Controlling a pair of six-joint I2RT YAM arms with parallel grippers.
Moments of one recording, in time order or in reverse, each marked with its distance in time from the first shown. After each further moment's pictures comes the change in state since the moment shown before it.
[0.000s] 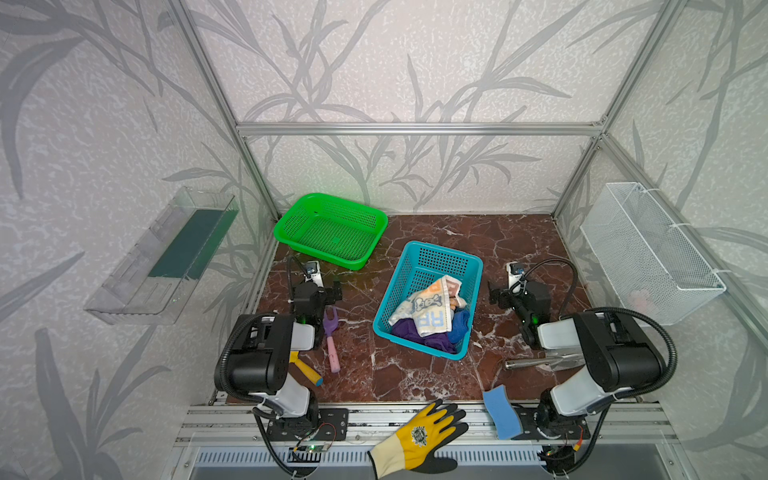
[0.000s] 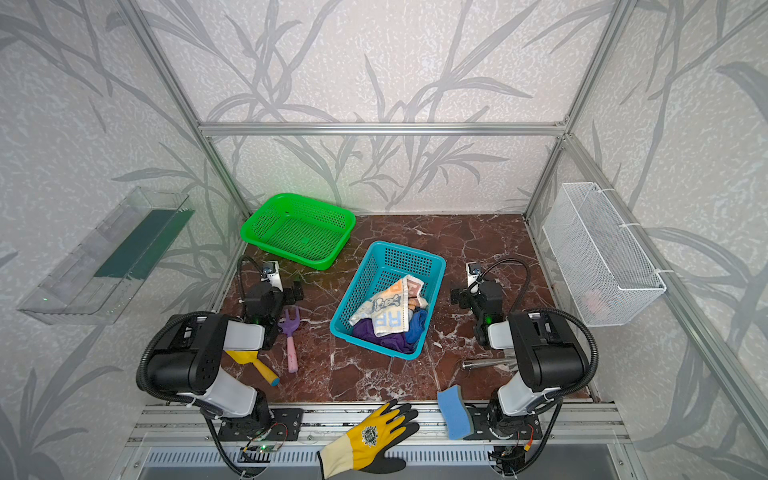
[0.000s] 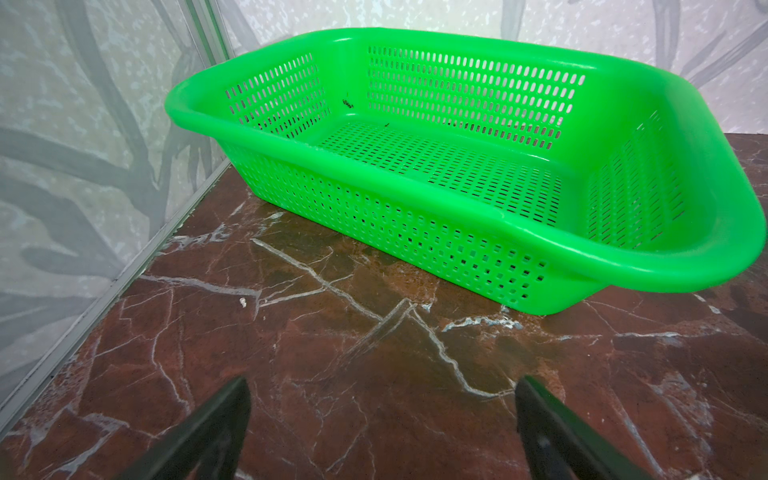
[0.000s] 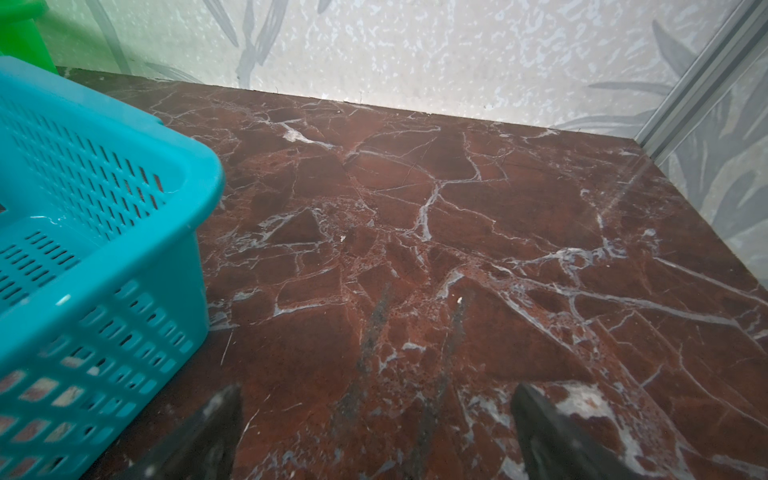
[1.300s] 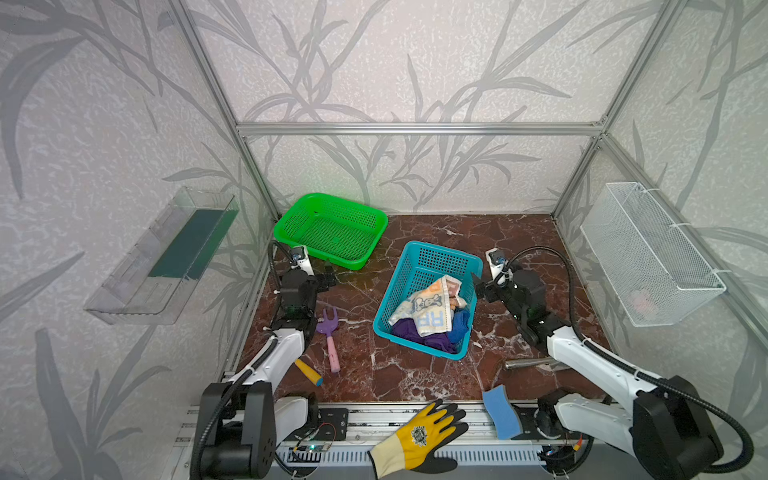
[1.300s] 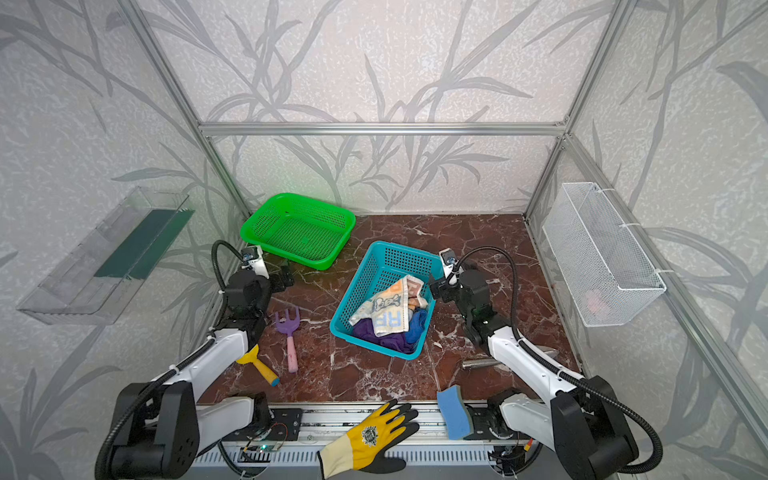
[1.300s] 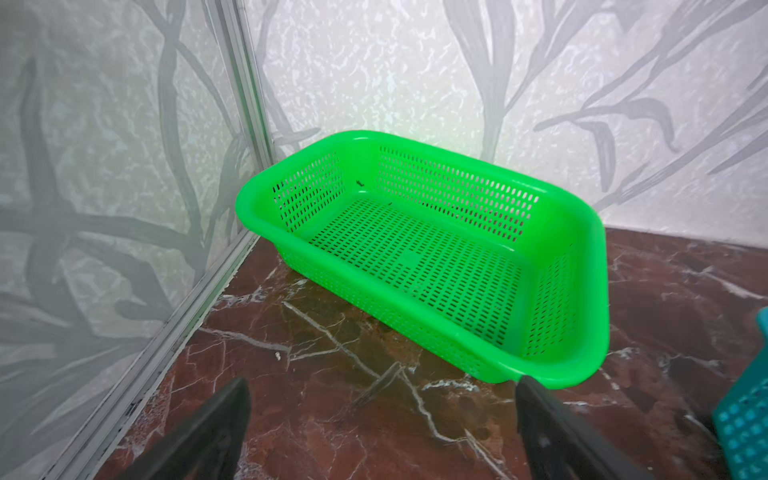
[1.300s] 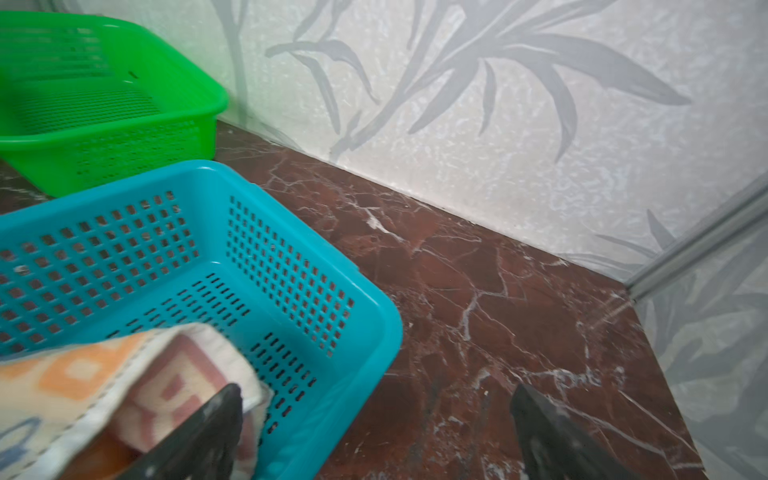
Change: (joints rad) left arm -0.016 -0.451 0.142 -0.514 -0.006 -0.103; right arm 0.353 -0.483 0.206 -0.644 0.199 -0.101
